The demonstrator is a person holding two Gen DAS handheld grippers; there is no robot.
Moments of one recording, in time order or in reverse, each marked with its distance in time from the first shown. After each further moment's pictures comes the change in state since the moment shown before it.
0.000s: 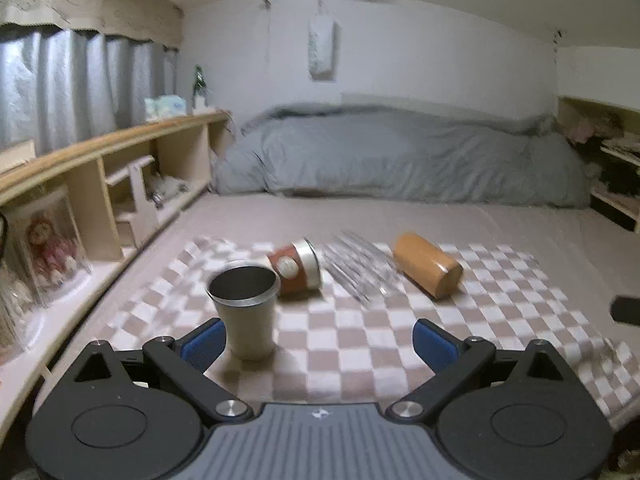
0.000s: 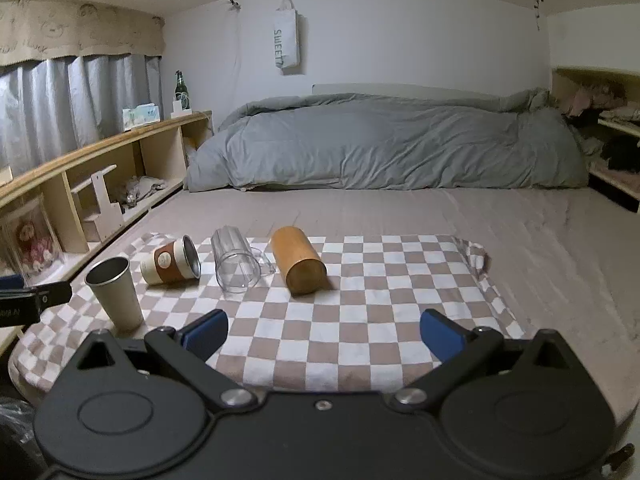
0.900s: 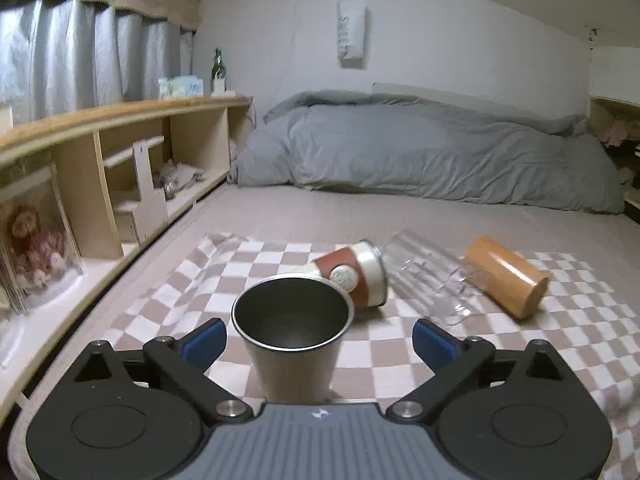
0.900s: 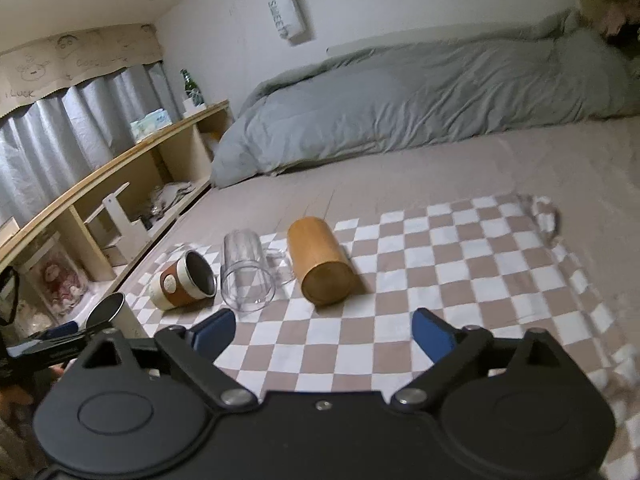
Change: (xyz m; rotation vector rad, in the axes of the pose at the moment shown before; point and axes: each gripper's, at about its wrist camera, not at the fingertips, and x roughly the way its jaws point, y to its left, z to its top) left arm 0.113 0.058 0.013 -0.022 -0.021 0.056; right arm 0.117 -0.051 0.031 0.161 0.094 0.201
